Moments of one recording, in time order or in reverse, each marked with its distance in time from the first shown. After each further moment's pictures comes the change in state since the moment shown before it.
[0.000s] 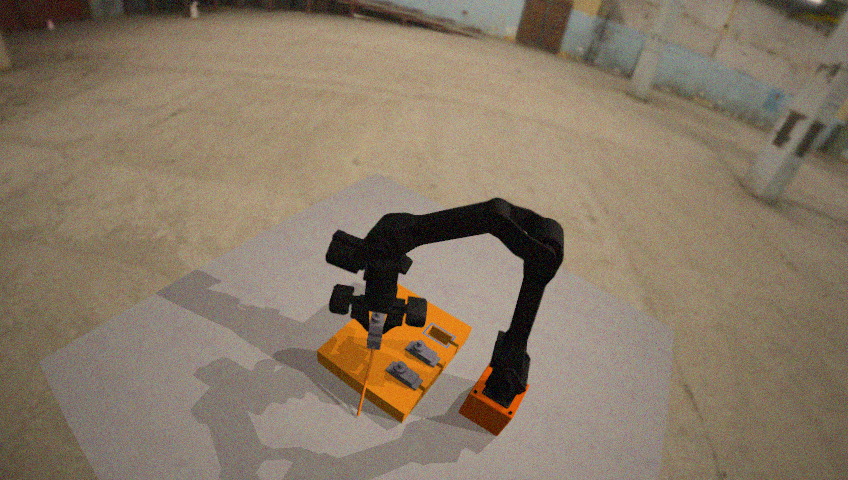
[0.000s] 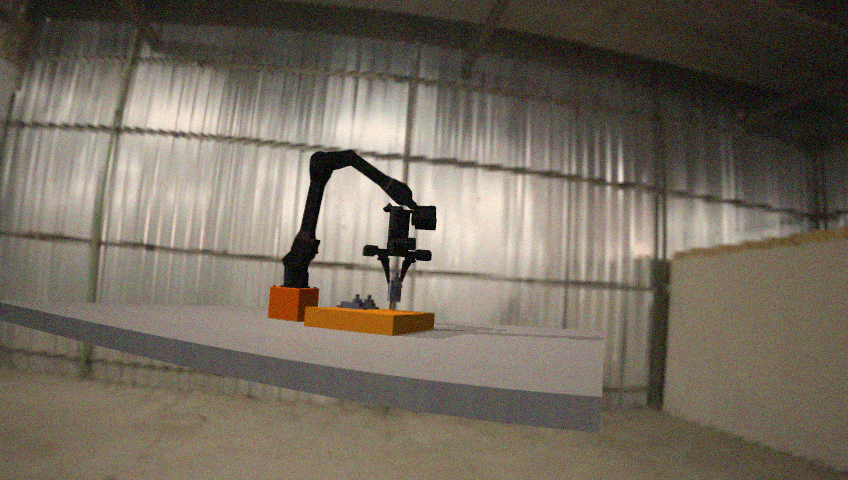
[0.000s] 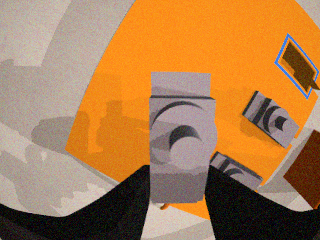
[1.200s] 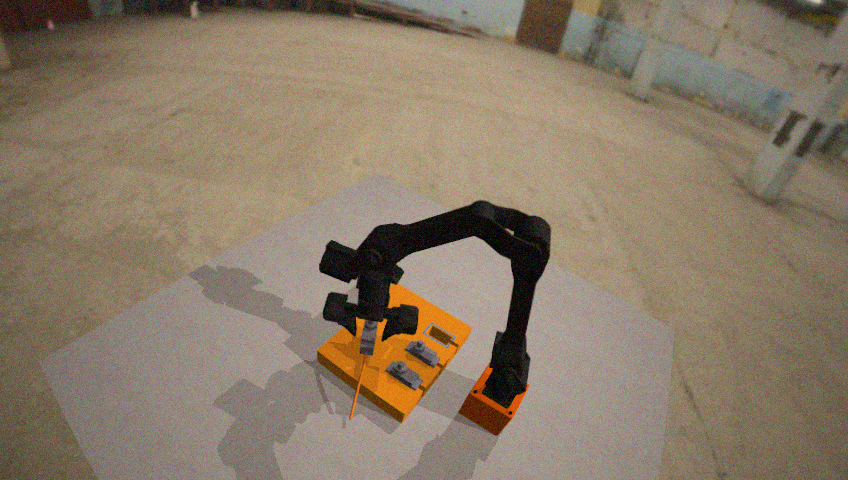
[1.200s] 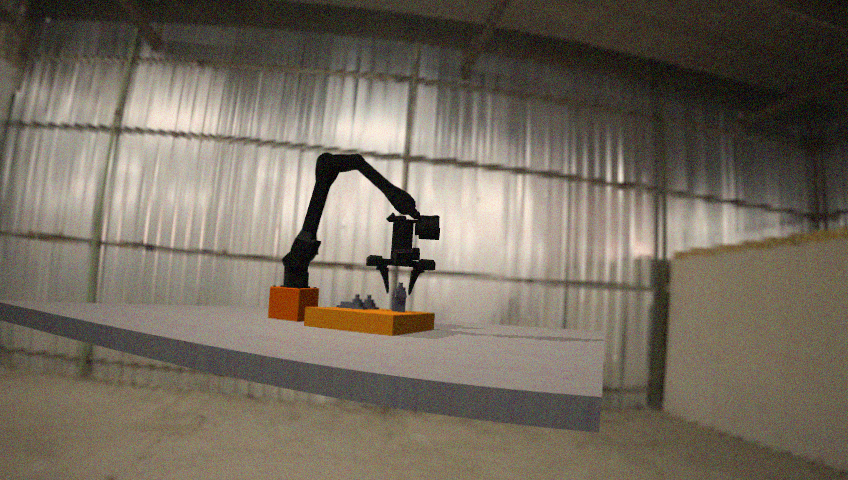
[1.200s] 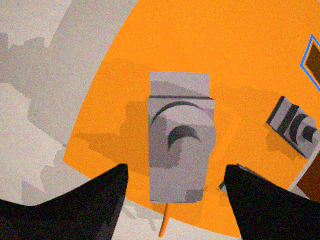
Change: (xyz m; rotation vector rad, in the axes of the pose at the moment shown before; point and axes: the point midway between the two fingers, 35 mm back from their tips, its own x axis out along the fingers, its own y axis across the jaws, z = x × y) arm 0.027 0.013 0.000 -0.005 -0.003 0.005
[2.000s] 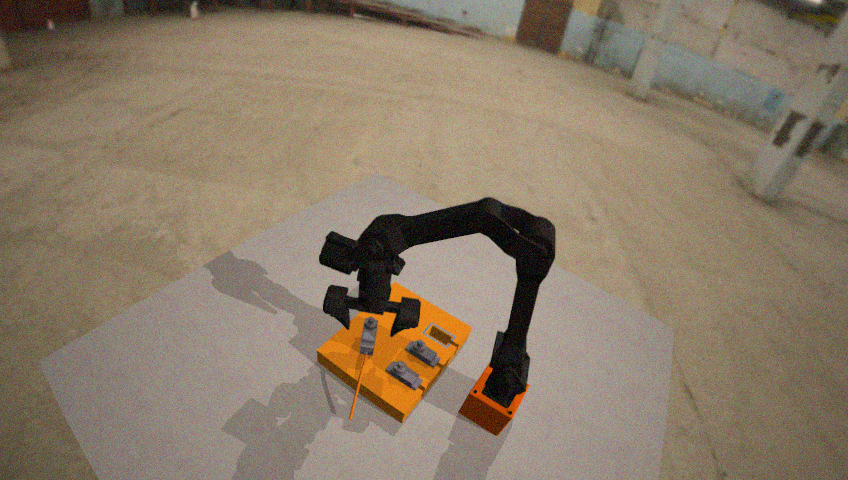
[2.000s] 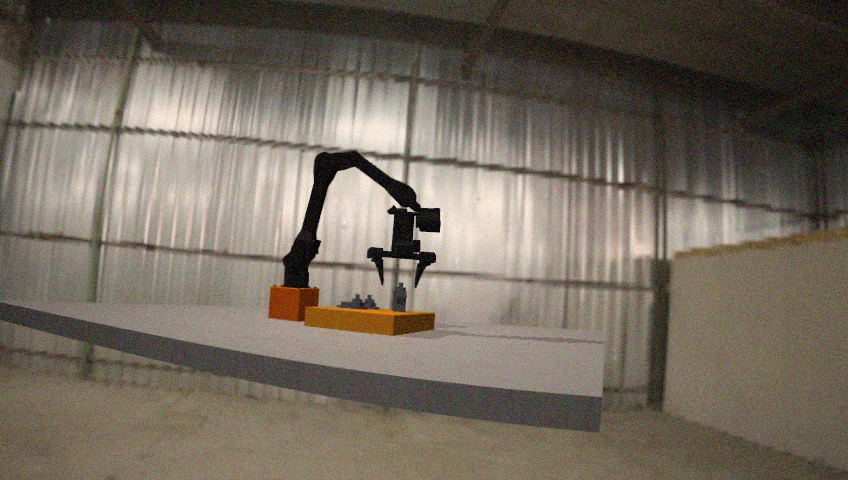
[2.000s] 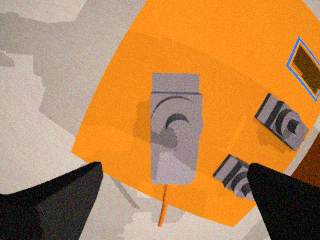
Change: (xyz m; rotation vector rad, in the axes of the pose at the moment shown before) arm -0.022 0.000 0.000 -0.002 0.001 -0.002
